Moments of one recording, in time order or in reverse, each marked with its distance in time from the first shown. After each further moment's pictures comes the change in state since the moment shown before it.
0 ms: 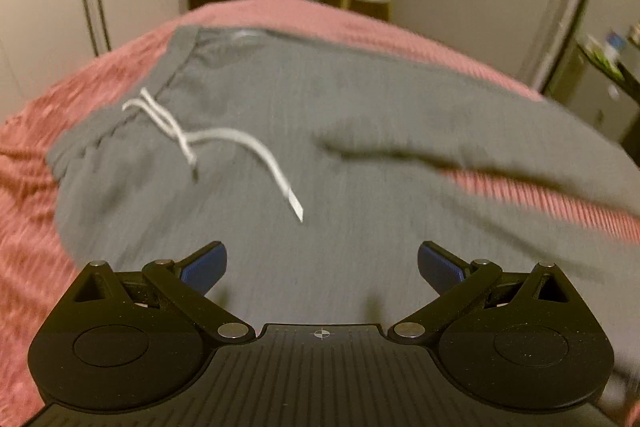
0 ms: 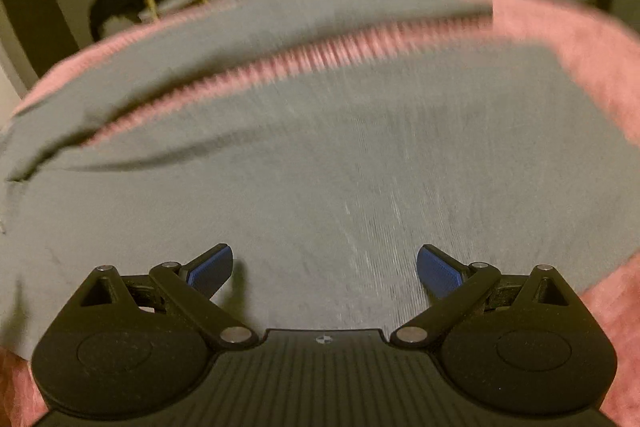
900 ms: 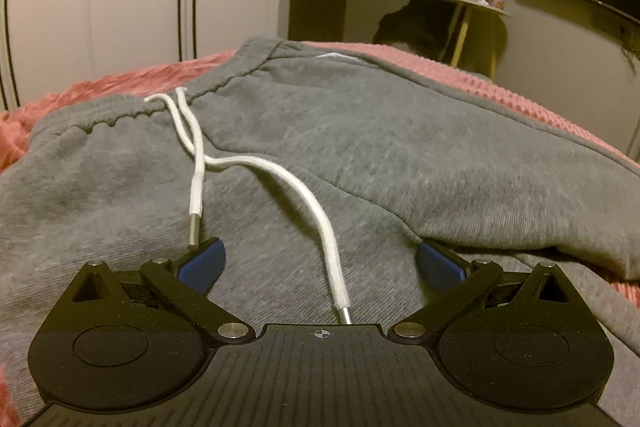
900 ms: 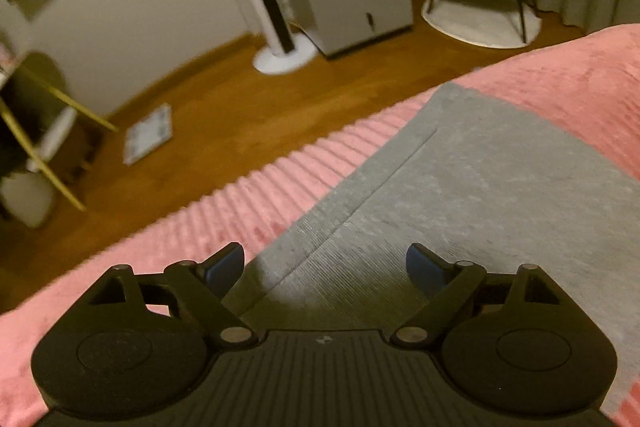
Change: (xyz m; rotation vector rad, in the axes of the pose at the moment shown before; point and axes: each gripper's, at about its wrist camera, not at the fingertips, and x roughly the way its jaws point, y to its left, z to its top) left arm 0.134 0.018 -0.010 -0.176 -0.259 0.259; right arm 0.243 0.031 0.390 0.368 -0.065 -0.233
